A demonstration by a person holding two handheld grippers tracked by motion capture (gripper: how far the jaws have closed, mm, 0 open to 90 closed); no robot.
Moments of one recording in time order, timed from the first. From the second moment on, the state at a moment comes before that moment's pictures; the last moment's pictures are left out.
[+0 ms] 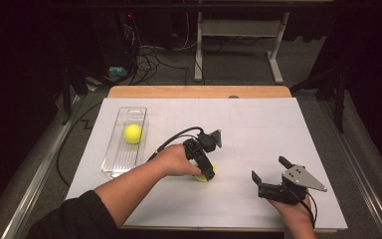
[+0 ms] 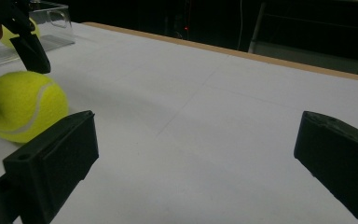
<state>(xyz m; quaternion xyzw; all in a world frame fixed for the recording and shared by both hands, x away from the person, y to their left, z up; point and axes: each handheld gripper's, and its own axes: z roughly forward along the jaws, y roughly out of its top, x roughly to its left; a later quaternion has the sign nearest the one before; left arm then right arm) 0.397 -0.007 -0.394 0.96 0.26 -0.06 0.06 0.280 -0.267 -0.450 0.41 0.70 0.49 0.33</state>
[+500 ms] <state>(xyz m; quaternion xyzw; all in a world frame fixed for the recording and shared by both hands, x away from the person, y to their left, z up) 0.398 -0.011 -0.401 0.96 0.25 -0.07 0.06 0.280 -0.268 -0.449 0.41 0.70 0.49 0.33</state>
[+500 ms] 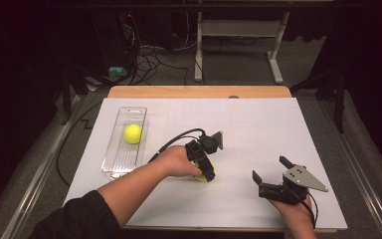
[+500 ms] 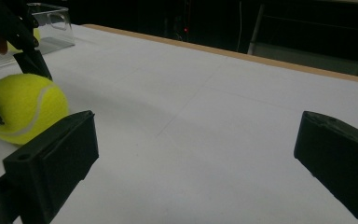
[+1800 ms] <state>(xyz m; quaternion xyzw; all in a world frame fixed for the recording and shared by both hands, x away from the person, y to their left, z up) 0.403 -0.011 -0.409 0.96 0.26 -0.08 0.05 0.279 -0.268 -0.448 0.41 0.70 0.49 0.33</state>
